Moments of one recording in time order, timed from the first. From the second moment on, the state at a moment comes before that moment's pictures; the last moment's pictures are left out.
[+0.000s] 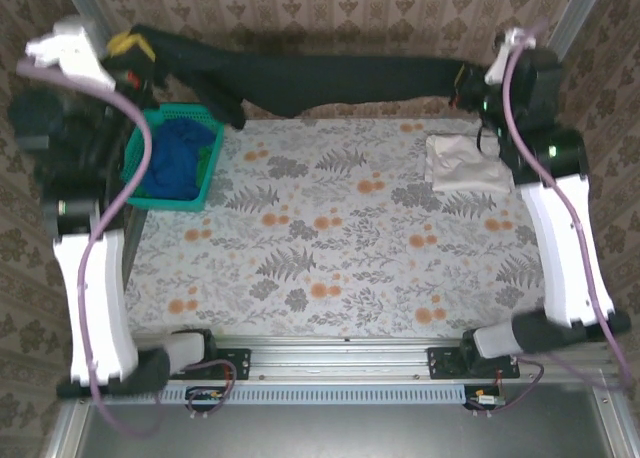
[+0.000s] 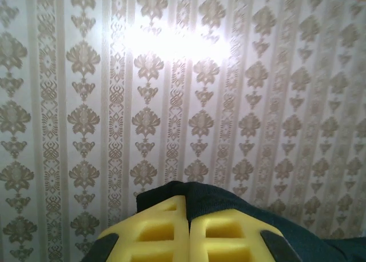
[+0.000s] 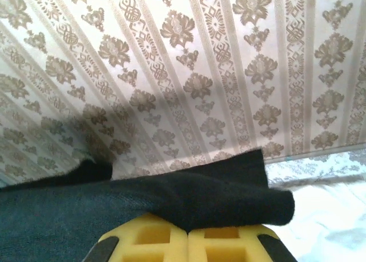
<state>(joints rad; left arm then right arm) -0.02 1.11 1.74 -0.30 0.29 -0.19 0.16 1.34 1.85 -0.76 0.12 0.35</state>
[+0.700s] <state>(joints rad) -0.30 0.35 0.44 -0.57 0.17 -0.43 0.15 0.88 0.86 -0.88 0.07 0.49</state>
